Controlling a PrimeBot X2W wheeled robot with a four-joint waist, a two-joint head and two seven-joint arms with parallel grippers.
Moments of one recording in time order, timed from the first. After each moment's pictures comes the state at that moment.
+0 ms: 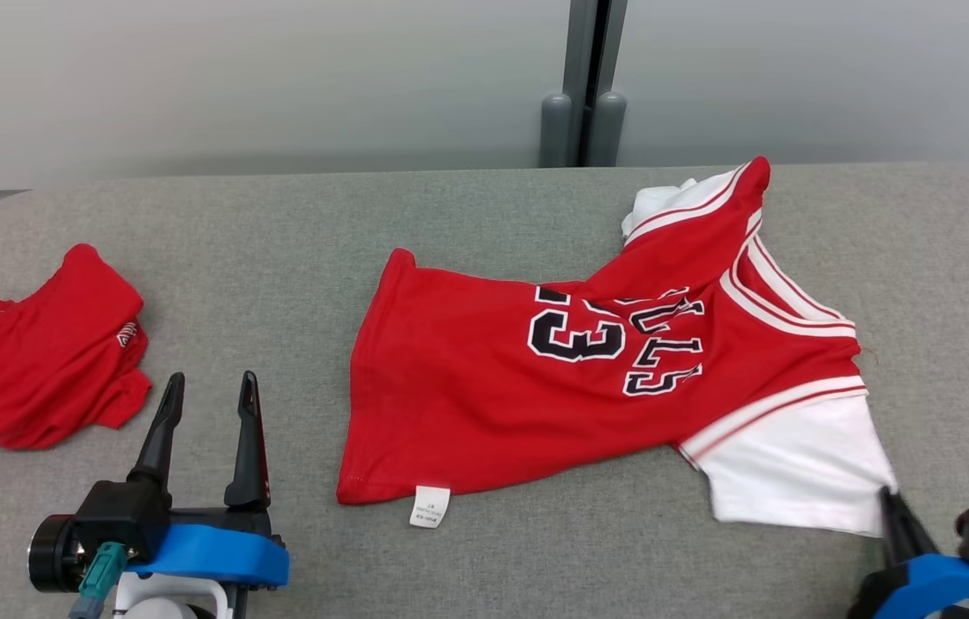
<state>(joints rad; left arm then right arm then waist) -0.08 0.10 -0.04 0.22 -0.16 -0.09 -0.26 -0.13 -0.06 -0.25 0.61 0.10 0.13 -0.16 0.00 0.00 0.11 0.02</state>
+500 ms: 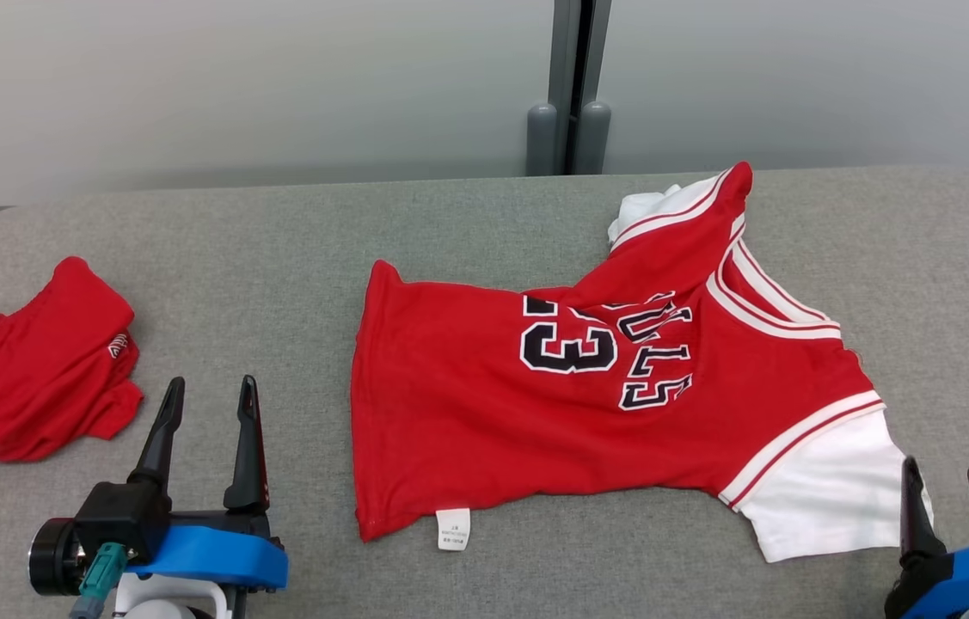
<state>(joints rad) -0.08 0.08 -0.02 0.24 -0.14 -0.12 -0.26 -0.08 -0.07 -0.34 0.43 0.06 0.13 -0.14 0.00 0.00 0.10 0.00</state>
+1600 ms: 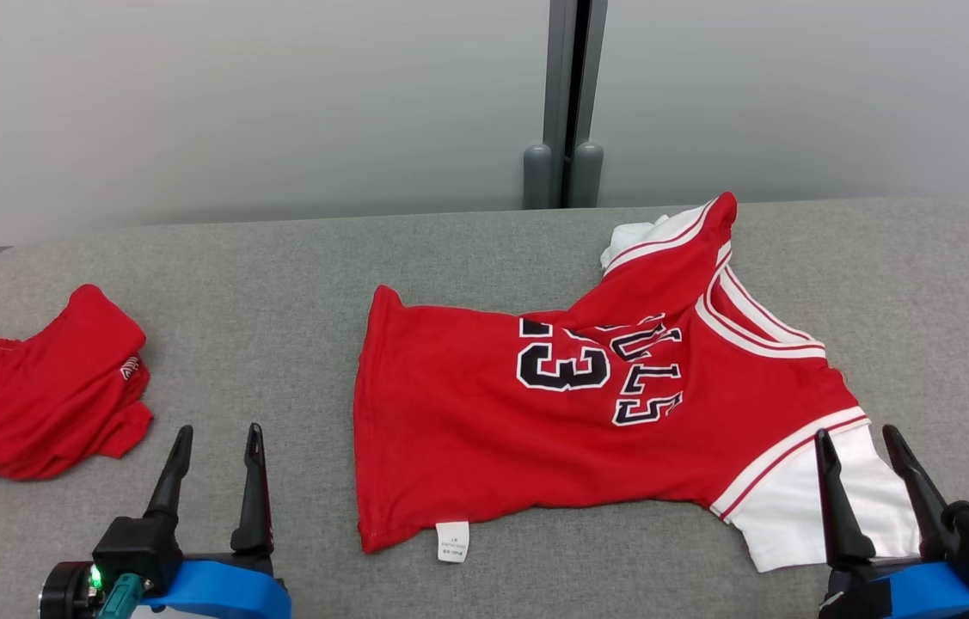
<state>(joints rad) -0.03 0.07 0.00 0.29 -0.09 -0.11 -0.26 0.06 -0.05 -0.10 0.05 0.09 0.13 -0.17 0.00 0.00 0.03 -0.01</state>
